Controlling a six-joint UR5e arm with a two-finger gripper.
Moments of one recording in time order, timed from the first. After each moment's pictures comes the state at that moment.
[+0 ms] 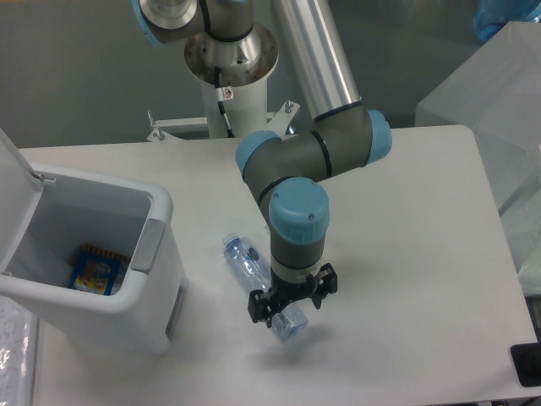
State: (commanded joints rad) arm 2.39 -2.14 -1.51 -0.88 1.51 -0.03
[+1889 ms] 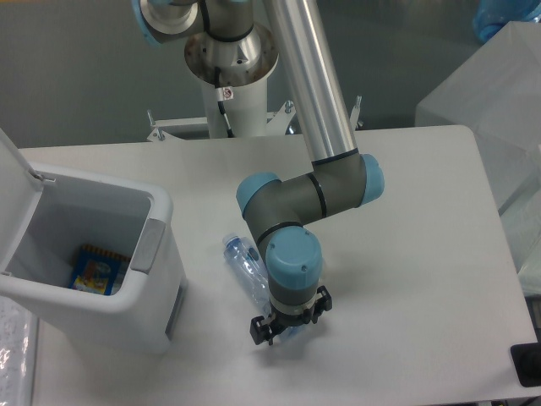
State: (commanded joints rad) arm 2.37 -2.26 -1.48 -0.89 1.58 -0.08
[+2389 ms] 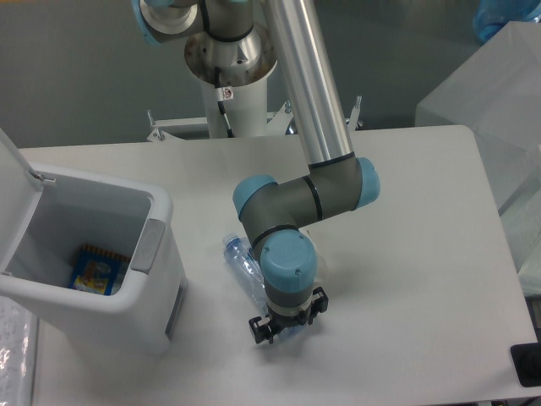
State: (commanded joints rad) arm 2.36 -2.26 -1.49 -0.89 1.58 -0.08
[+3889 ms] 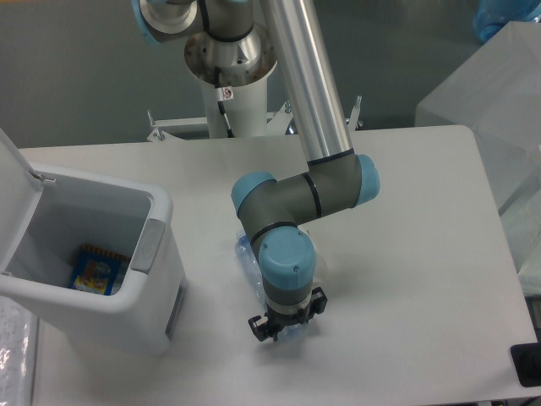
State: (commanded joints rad) arm 2.36 -2.23 -1.48 -0.90 1.58 -0.07
